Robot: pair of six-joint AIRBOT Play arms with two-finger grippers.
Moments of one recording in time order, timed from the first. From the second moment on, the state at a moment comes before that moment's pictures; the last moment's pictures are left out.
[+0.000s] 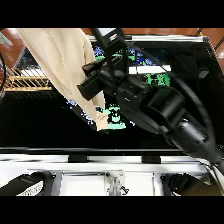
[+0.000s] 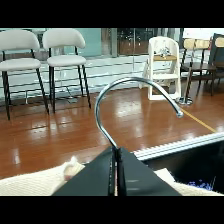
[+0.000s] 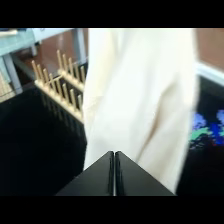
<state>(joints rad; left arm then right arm) -0.23 -1.14 1.64 1.13 -0.39 -1.16 0.86 -1.12 1.38 1.47 -0.46 -1.47</state>
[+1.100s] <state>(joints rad) -0.23 -1.13 1.64 1.13 -0.40 -1.18 0.85 -1.40 1.38 1.61 -0.07 -1.52</state>
